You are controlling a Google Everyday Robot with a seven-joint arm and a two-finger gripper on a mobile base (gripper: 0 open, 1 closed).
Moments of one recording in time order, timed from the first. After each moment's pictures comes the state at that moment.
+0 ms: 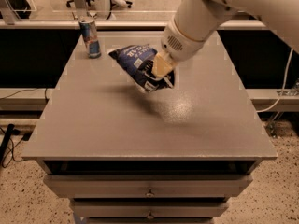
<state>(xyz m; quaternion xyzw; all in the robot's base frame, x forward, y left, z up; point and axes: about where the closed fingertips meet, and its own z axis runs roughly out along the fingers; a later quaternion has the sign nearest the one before) 0.554 -0.046 0.921 -0.43 0.87 0.10 0.21</state>
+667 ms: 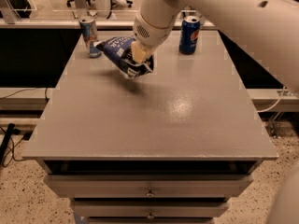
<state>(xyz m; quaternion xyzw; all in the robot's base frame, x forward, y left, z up) 0.632 -0.003 0.914 -0.43 0.88 0.05 0.21</state>
